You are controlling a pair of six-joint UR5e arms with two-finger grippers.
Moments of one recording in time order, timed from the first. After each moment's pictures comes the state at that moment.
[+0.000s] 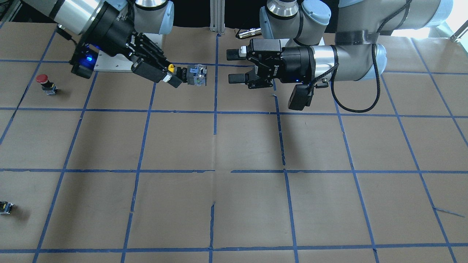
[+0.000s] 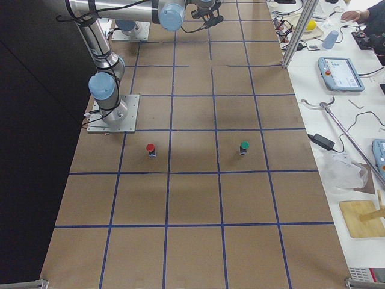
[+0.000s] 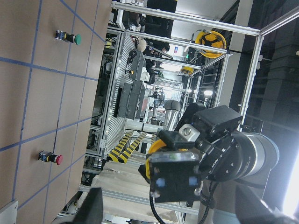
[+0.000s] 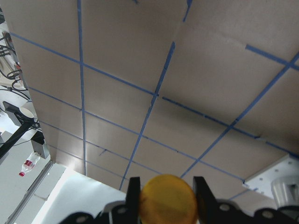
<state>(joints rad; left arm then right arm) -1.43 -1.62 -1.77 -2.22 0.20 0.69 1.45 -1.64 1.69 -1.66 -0.83 1.05</state>
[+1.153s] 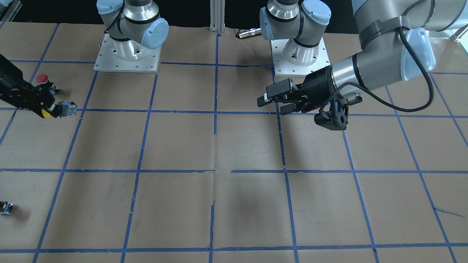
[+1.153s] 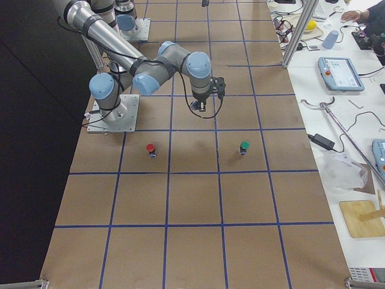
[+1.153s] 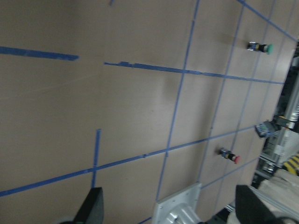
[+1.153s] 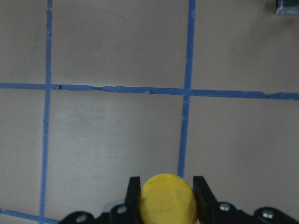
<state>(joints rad) -1.48 -1.67 -1.63 -1.59 1.16 0.07 0.89 -1.56 1.95 -1.94 -1.34 -0.82</state>
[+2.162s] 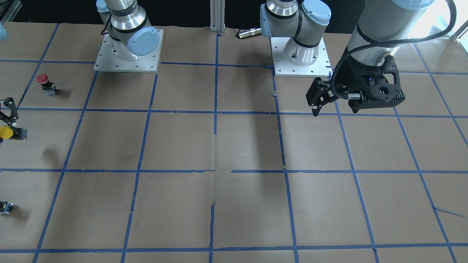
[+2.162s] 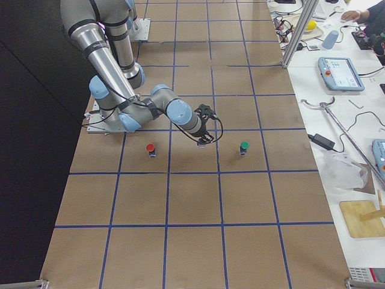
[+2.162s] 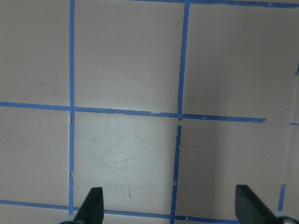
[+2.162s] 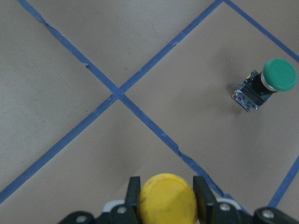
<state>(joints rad) -1.55 -1.66 -1.46 -1.56 1.62 -0.04 0.64 -1.44 2.10 -2.28 -1.06 -1.76</state>
